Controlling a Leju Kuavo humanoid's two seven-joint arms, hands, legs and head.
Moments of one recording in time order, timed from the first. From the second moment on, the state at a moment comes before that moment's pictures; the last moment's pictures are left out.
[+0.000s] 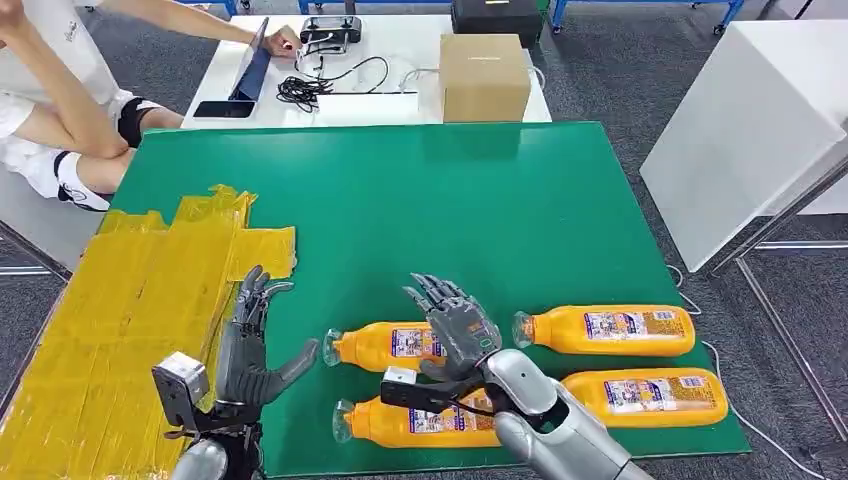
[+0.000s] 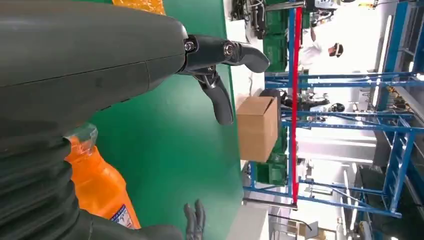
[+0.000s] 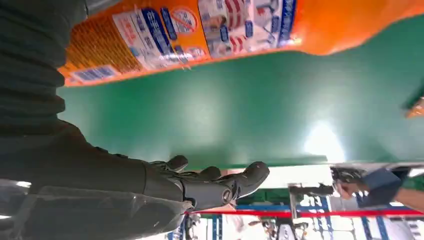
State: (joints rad) left arm 0.07 -0.13 -0.22 -1.53 0.01 0.08 -0.48; right arm -0.32 -0.13 0.78 -1.28 0.90 -0.10 0.09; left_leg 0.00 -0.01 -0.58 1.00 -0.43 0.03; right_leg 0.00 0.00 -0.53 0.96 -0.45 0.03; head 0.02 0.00
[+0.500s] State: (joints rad) left arm 0.06 -0.13 -0.22 -1.53 0.01 0.07 -0.47; right arm -0.38 -0.09 0.74 -1.10 0.88 -0.03 0.11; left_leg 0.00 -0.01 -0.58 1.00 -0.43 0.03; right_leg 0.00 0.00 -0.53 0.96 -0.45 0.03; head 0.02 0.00
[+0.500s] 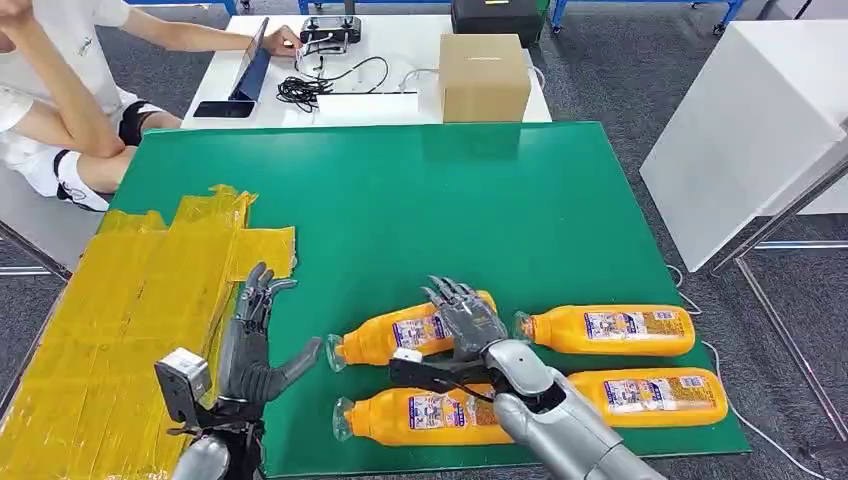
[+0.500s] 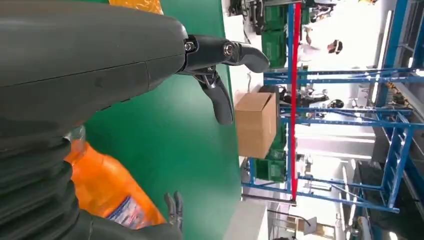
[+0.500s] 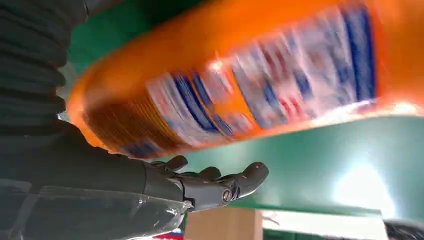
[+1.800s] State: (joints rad) left arm 0.02 -0.14 -0.24 -1.49 0.02 0.07 -0.46; right arm -0.52 -0.04 0.68 -0.78 0.91 -0.05 0.10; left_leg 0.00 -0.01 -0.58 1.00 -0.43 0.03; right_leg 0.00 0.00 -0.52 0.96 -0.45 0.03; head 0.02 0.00
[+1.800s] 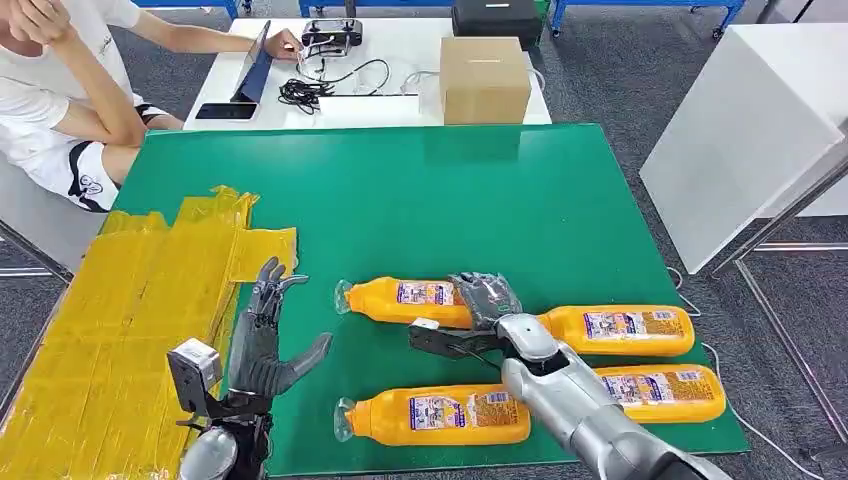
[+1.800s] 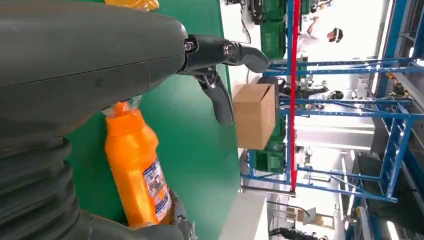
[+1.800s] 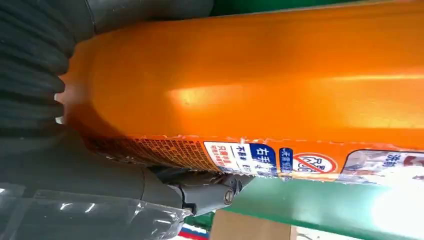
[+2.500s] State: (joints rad) left arm 0.03 -0.12 -0.31 -1.57 -0.09 0.09 -0.42; right arm -0.22 0.01 0.39 -1.13 0.67 -0.44 -0.15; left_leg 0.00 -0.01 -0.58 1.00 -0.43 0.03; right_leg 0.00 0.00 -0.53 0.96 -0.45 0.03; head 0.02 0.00
